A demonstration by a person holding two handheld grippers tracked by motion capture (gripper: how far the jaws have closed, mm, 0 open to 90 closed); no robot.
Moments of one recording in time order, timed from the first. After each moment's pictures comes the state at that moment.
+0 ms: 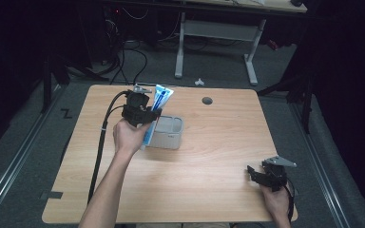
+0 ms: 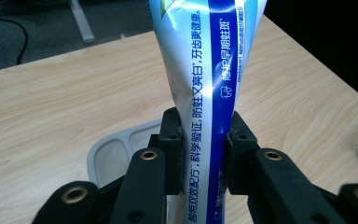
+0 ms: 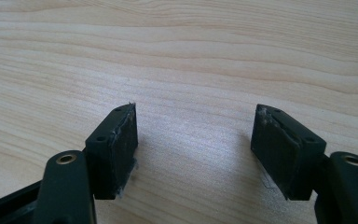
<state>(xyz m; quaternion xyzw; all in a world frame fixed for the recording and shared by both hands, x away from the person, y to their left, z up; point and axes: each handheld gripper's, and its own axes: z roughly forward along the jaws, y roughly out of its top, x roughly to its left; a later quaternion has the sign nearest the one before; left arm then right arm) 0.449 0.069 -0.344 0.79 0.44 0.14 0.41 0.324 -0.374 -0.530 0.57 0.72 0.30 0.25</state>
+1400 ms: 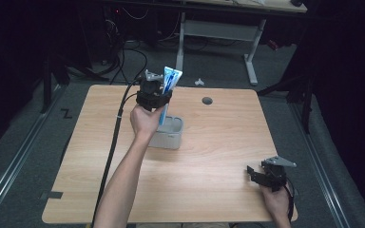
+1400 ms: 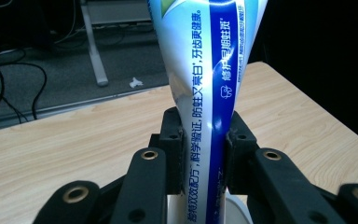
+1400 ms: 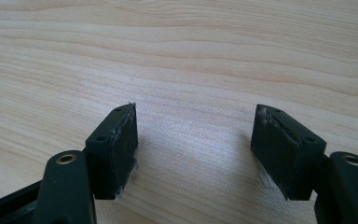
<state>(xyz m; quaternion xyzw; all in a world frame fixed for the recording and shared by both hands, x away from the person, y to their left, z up) 0.491 0.036 -0.343 0.74 0.44 0.20 0.46 0.324 -0.373 -0.530 0.57 0.72 0.31 0.25</state>
